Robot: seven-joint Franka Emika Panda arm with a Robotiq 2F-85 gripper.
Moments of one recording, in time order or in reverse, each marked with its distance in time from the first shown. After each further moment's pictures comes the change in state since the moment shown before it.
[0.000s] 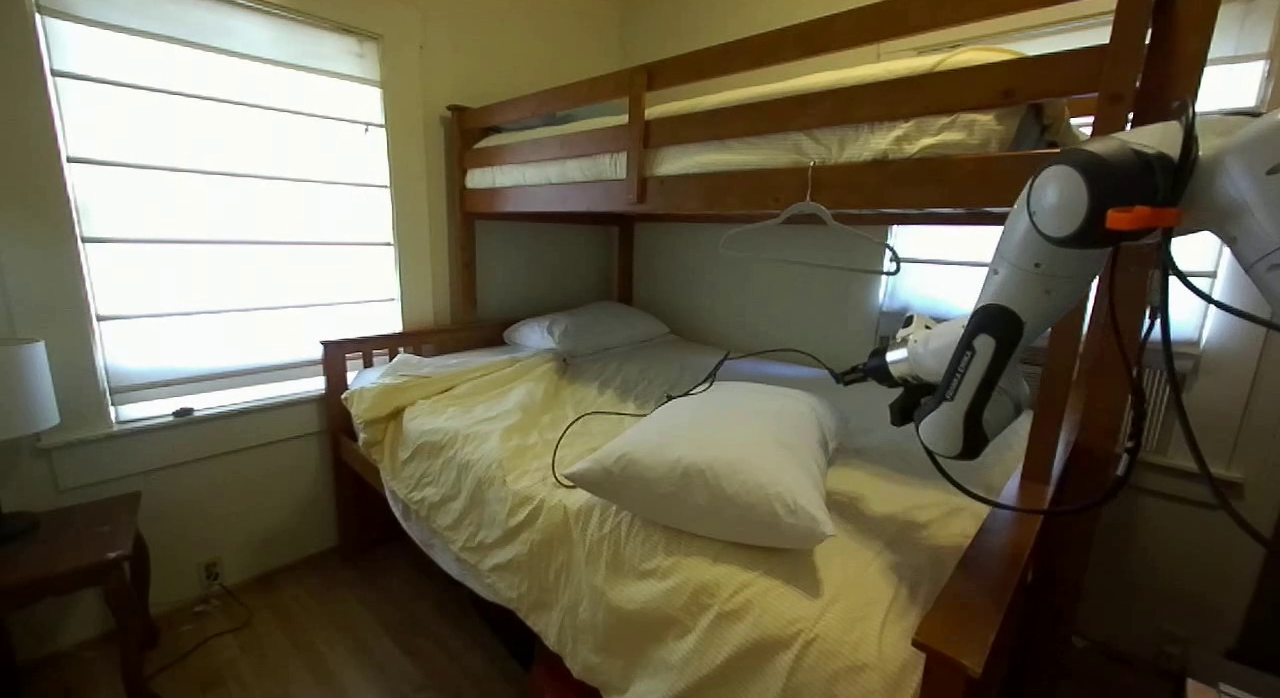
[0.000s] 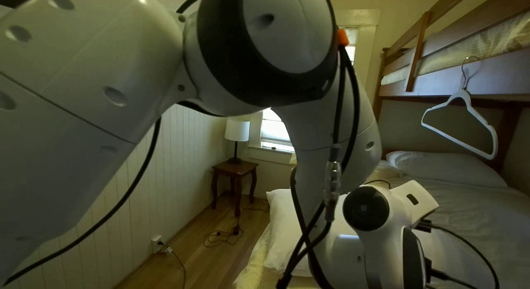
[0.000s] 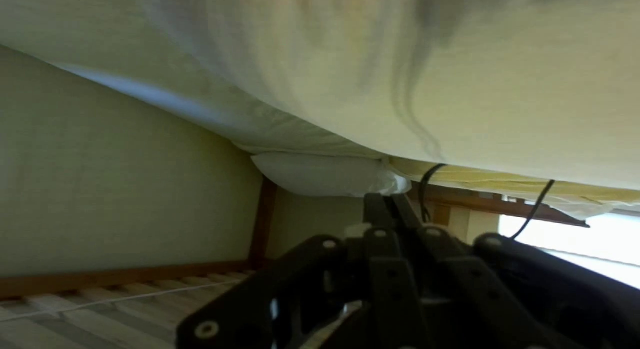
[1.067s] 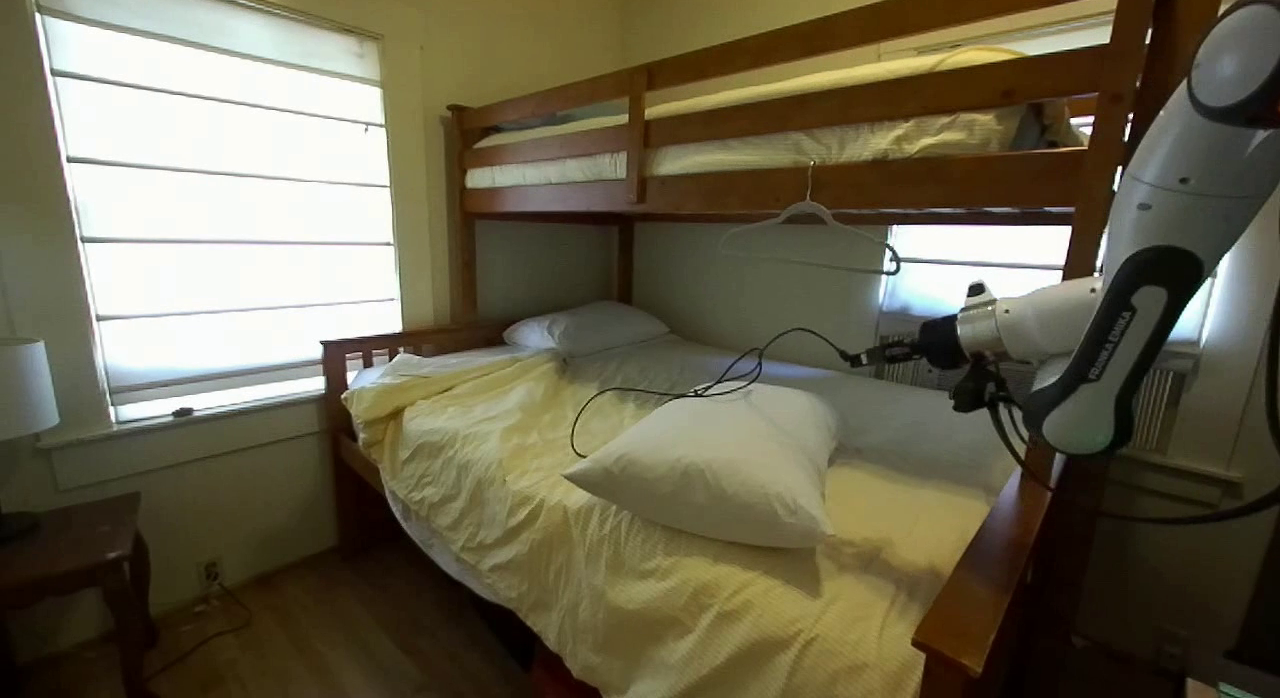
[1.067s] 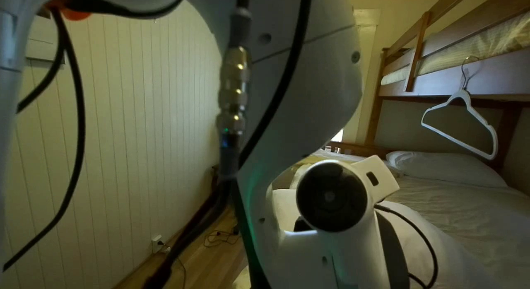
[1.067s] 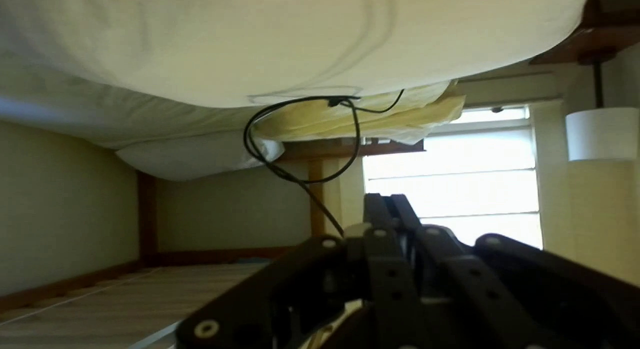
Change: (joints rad) arm -0.074 -0.437 0.022 -0.456 -0.507 0.165 0.267
